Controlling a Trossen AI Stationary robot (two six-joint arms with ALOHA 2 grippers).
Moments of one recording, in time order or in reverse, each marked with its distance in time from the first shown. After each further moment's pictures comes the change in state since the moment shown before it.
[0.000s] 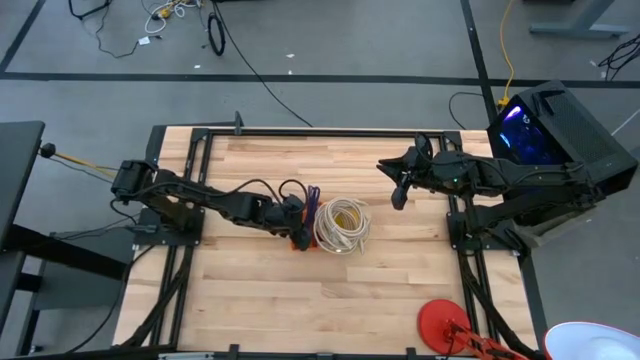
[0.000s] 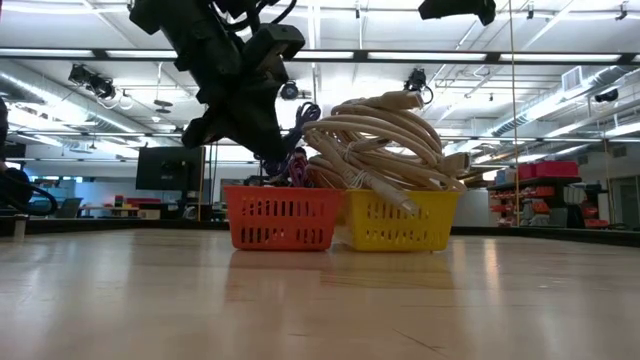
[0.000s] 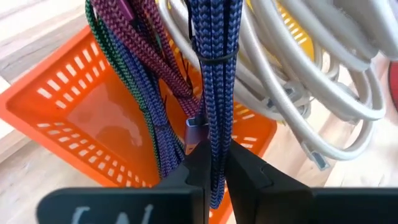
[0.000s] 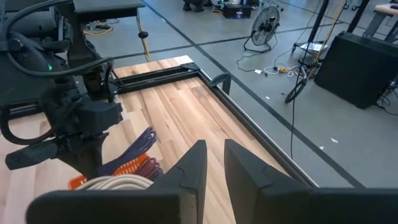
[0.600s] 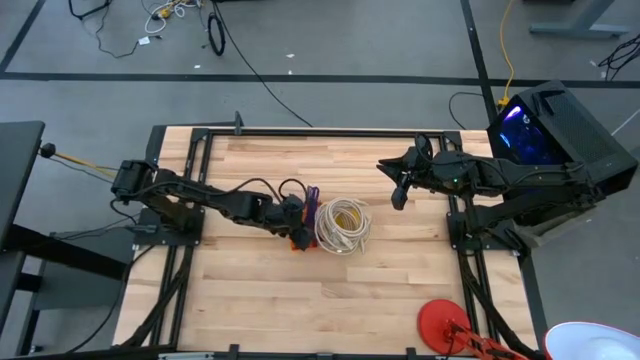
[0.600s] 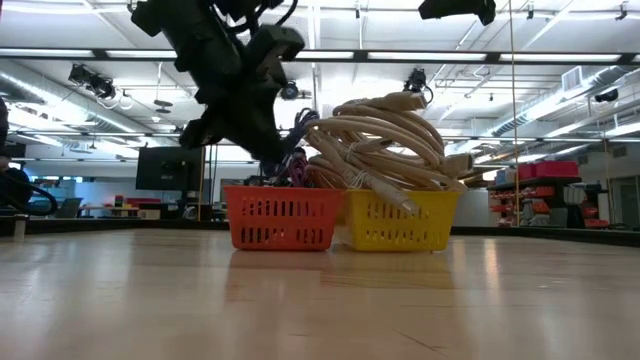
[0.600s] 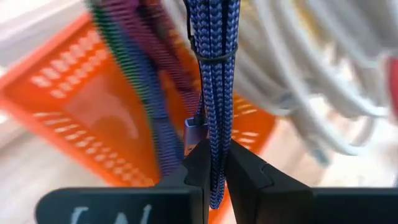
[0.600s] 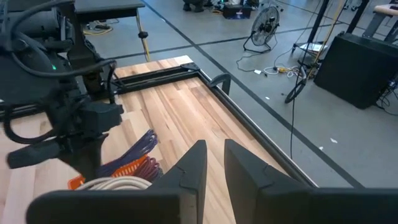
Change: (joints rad) left arm 0.010 0.000 0.000 -0.005 0.040 -0.024; right arm 0.000 0.000 0.000 0.000 0.002 -0.001
